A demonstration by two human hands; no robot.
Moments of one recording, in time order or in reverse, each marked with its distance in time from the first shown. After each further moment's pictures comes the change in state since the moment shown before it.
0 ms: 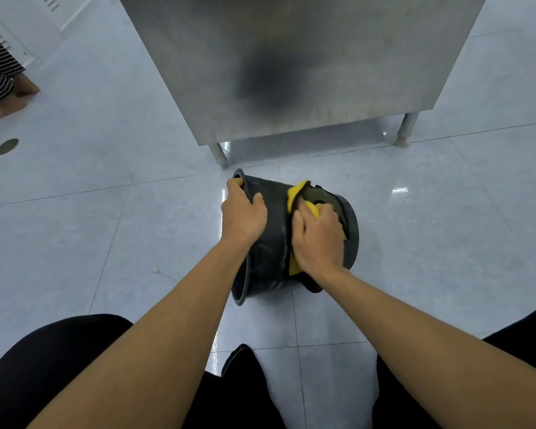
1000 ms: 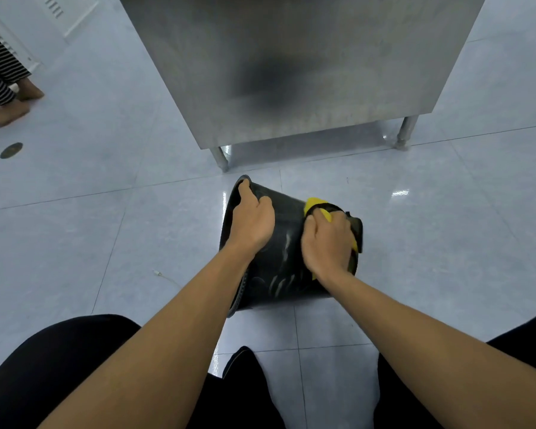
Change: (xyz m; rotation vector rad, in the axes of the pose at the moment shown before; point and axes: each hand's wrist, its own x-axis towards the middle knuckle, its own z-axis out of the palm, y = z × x) left_hand -0.014 0.011 0.003 0.059 -0.103 -0.037; right_hand 0.000 0.003 -0.006 0.017 -0.019 0.235
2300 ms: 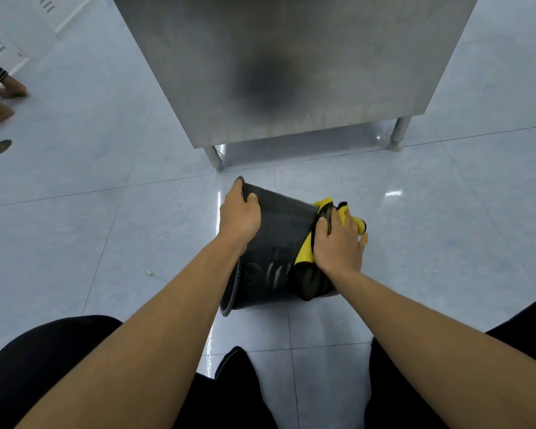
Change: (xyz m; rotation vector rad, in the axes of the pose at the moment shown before) left_hand 0.013 -0.003 0.002 -0.064 0.021 -0.018; right_hand 0.014 0.040 0.001 -0.050 -0.189 0.207
